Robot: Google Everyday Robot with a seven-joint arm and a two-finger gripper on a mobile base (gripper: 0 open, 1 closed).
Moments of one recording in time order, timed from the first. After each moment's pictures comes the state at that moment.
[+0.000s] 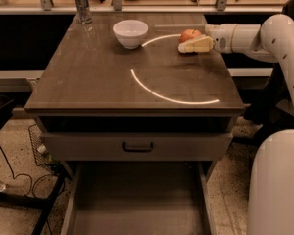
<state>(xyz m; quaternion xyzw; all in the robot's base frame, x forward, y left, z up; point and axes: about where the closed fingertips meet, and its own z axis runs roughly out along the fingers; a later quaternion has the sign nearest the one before) 0.818 -0.172 0.875 -0.35 0.71 0.28 0.55</state>
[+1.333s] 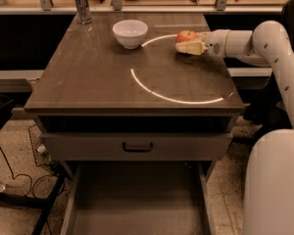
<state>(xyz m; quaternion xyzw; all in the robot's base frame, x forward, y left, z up) 0.821 -0.154 0.853 -0.35 0.71 0.30 0.54</state>
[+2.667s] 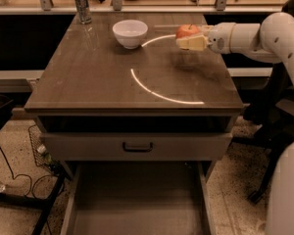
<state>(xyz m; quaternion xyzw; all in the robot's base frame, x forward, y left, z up) 0.788 -0.145 0.894 -0.36 0.69 0.29 0.55</state>
